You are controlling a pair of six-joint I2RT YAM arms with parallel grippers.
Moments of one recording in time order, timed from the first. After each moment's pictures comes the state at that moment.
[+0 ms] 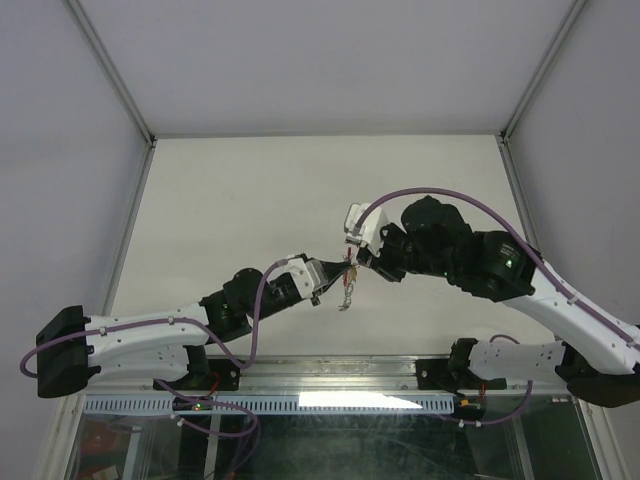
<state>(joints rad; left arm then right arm) -1.20 1.02 0.56 0.60 -0.05 0.23 1.08 1.08 1.45 -1.01 0.00 -0.32</state>
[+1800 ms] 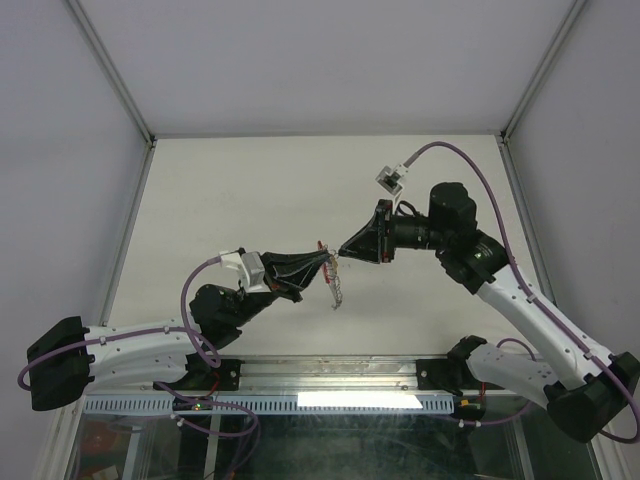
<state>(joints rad) -1.12 0.93 0.33 1.13 -0.07 -0.05 0.60 0.98 0.97 -0.22 -0.79 0.46</state>
